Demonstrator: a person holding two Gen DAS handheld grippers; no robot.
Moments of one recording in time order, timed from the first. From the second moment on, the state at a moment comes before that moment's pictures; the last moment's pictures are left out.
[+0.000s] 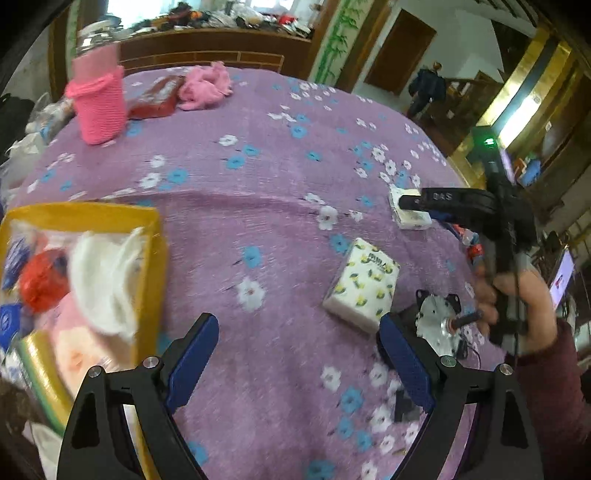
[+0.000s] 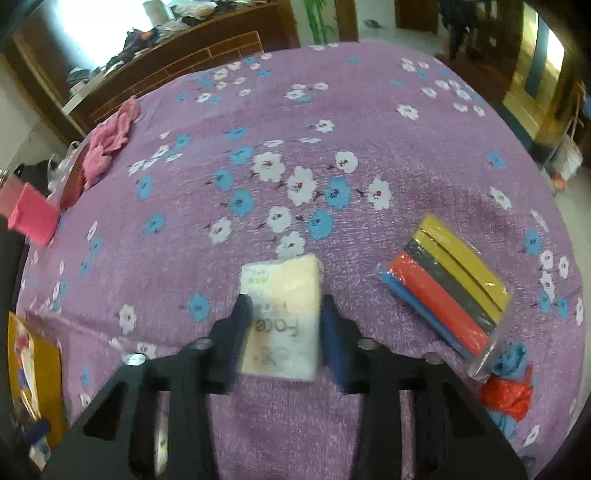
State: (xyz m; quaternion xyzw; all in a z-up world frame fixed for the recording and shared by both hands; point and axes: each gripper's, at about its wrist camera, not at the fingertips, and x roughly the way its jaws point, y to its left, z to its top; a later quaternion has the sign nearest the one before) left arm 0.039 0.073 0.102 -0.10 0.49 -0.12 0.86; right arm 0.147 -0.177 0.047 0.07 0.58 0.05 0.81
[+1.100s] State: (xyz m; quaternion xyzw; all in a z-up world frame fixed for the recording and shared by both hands) left arm 0.114 0.006 0.057 0.05 0.47 -0.04 0.88; right arm 0.053 -0.228 0.061 0.16 0.53 0.11 0.82
